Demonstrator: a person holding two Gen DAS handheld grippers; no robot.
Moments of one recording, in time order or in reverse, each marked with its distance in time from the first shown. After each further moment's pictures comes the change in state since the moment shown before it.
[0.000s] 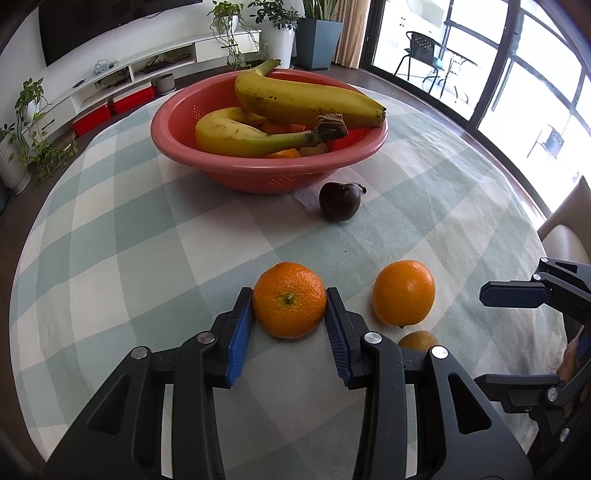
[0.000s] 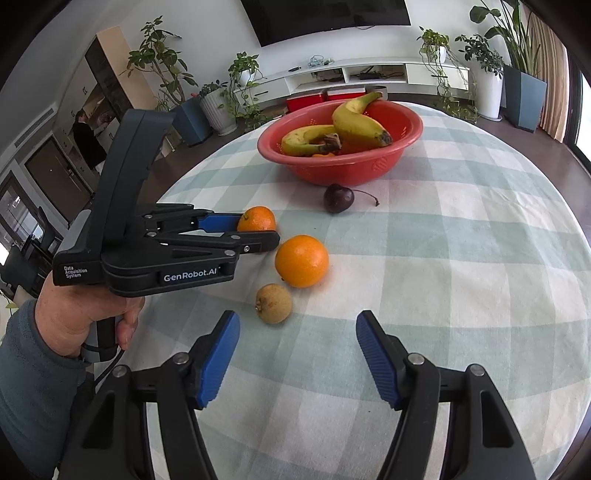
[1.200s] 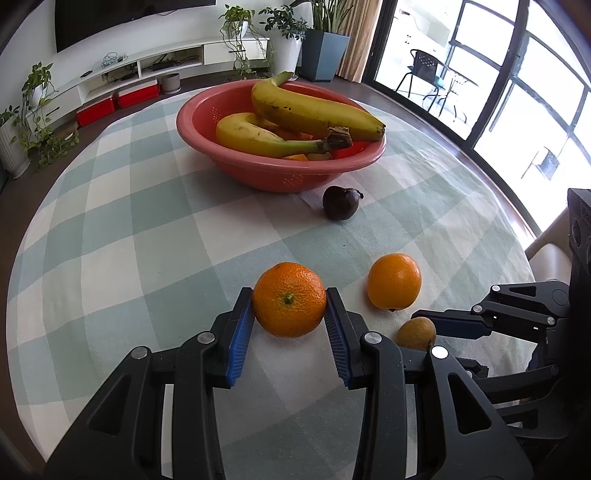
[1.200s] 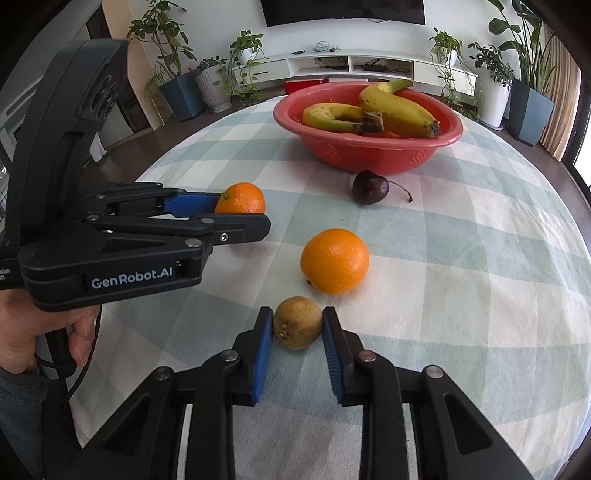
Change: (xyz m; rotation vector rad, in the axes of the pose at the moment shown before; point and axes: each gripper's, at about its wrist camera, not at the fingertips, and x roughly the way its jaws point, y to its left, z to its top) left arm -0.024 0.009 -0.016 -0.062 -0.044 -0.034; right arm 0.034 0.024 0.007 -0.059 0.057 -0.080
